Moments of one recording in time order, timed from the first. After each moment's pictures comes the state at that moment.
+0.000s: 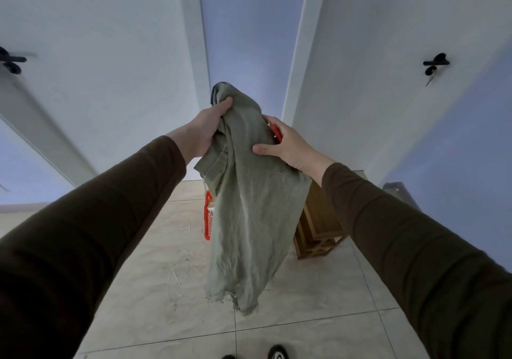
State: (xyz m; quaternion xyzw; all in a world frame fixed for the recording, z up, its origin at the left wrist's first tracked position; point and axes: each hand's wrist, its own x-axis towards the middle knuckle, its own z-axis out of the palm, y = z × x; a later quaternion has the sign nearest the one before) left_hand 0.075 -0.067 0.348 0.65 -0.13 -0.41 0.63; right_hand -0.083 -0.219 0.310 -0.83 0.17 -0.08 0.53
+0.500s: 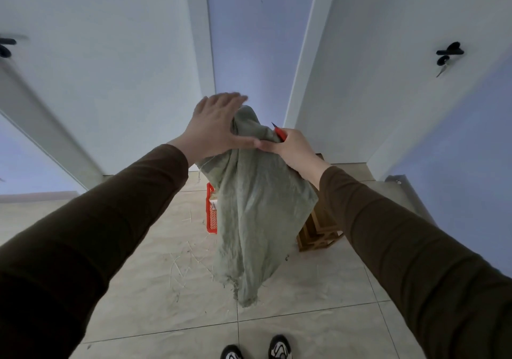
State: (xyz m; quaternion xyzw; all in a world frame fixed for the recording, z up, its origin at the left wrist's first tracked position) left_hand 0.106 -0.055 0.307 0.83 -0.53 -0.01 0.18; right_hand -0.057 -0.204 0.278 -0.80 0.30 -0.11 0.51
